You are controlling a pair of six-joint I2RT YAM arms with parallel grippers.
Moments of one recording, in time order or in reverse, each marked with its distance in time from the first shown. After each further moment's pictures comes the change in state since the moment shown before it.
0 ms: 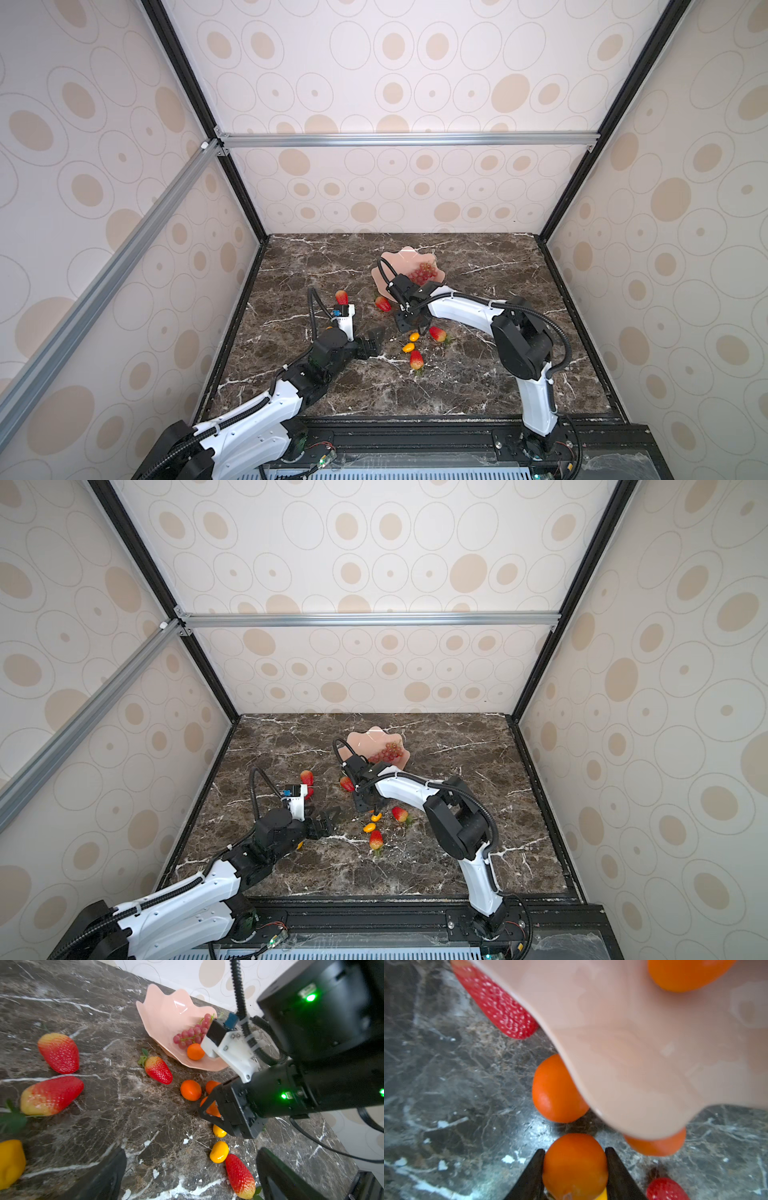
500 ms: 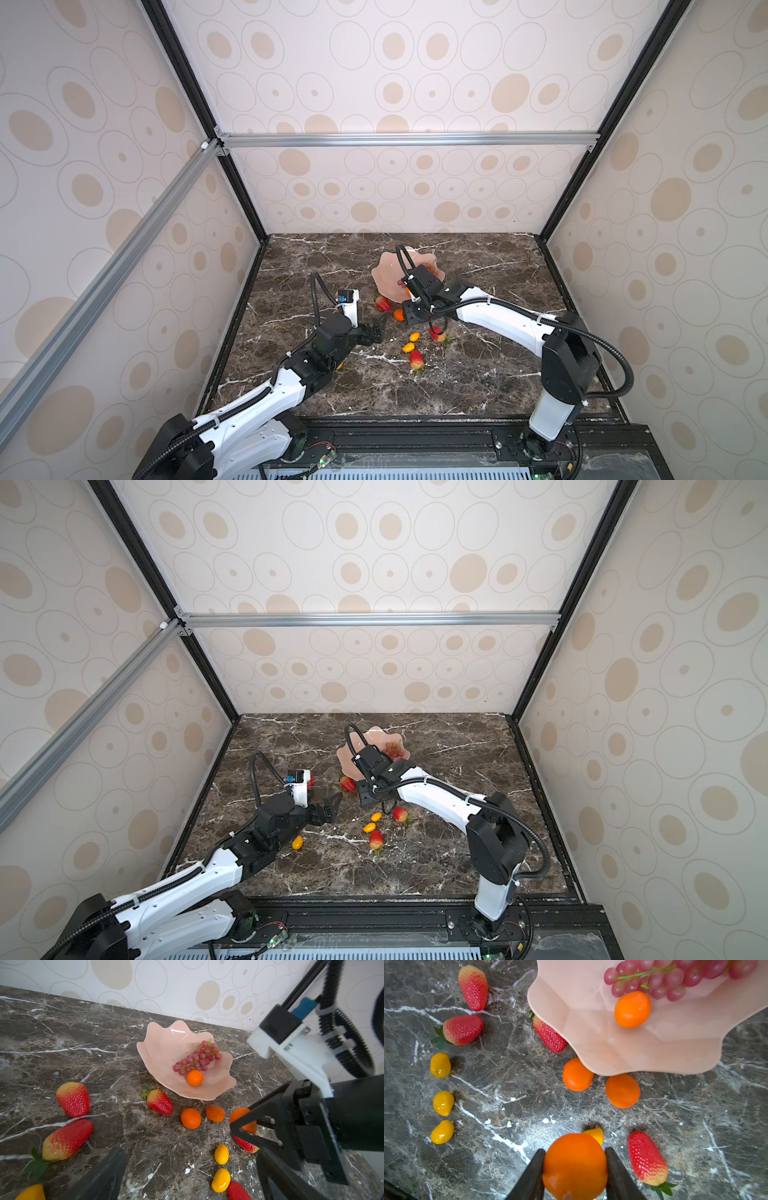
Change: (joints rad) left arm 0.000 0.085 0.160 -0.042 -0.041 0.103; right arm -0.009 -0.285 -0.120 0.042 -0.008 0.033
